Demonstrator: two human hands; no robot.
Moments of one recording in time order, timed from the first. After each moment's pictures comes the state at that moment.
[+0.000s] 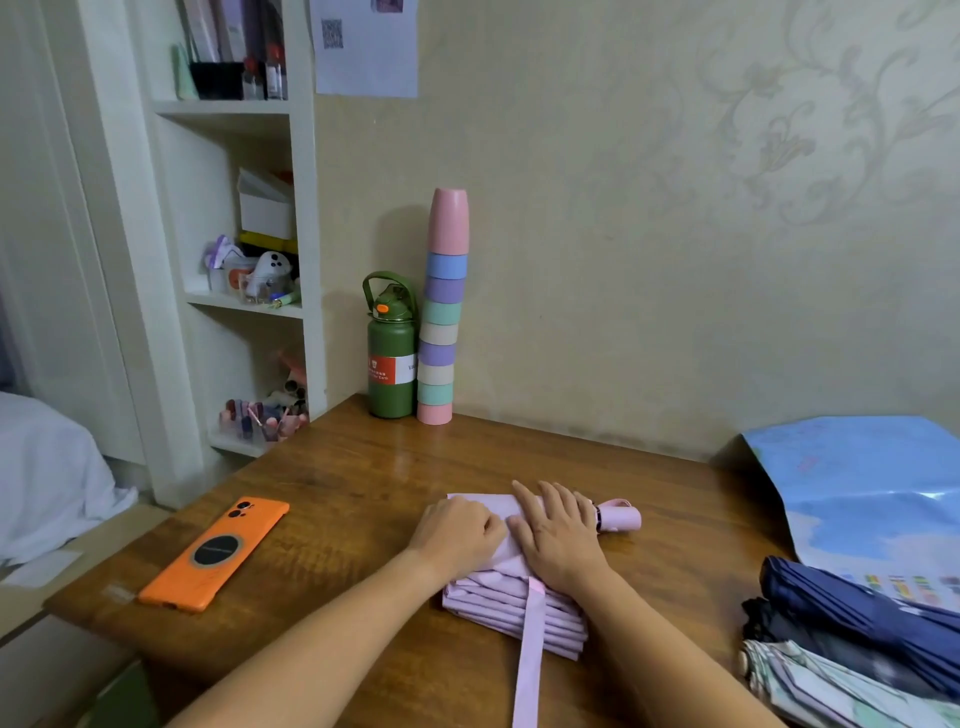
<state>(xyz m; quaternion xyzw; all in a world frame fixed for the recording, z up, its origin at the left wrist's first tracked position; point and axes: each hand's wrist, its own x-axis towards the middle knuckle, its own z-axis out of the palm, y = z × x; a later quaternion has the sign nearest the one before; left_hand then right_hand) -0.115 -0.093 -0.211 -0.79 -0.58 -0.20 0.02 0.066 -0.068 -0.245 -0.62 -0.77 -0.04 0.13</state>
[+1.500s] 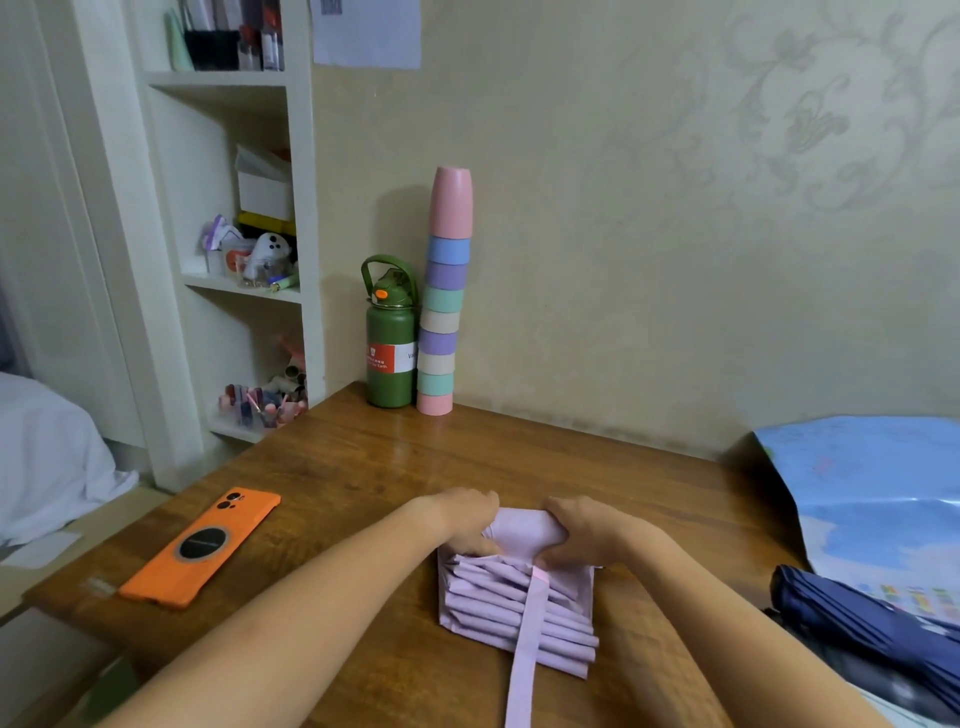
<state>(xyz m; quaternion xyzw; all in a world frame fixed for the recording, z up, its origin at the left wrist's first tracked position) -0.110 -0.047 -0.189 -0.84 -0.52 0.10 -0.10 0.097 -0.052 -0.188 -0.56 -0.82 0.11 -0.07</state>
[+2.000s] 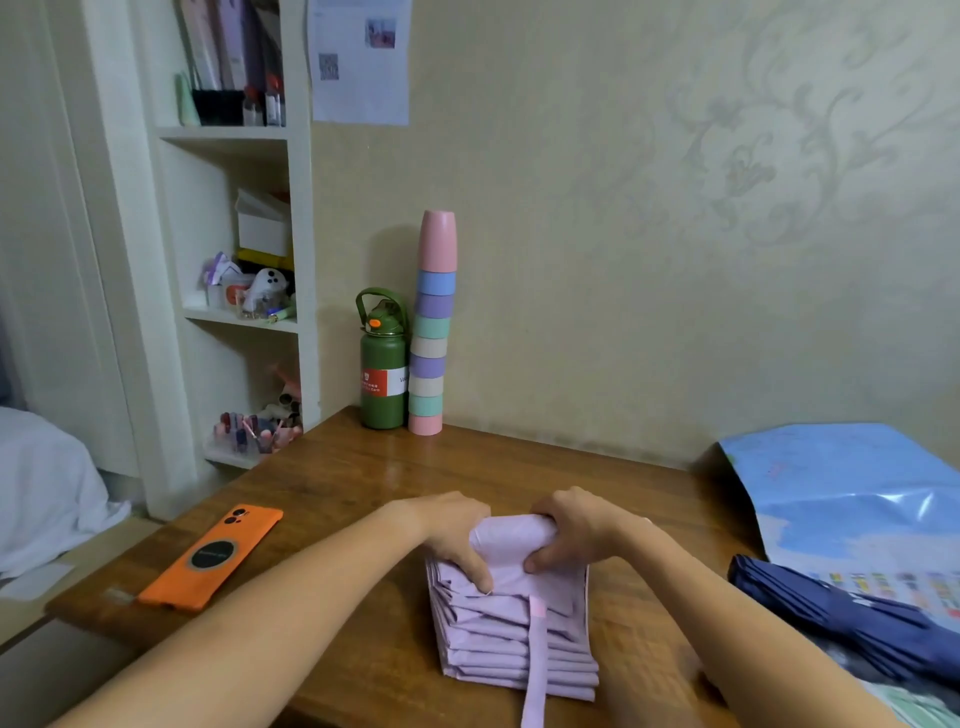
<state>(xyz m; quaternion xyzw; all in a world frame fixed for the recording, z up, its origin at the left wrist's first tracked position) -0.122 -0.092 -0.150 -0.85 -0.49 0.07 -0.16 0.101 -0.105 -0.140 -0.53 -0.84 0.06 -0.01</state>
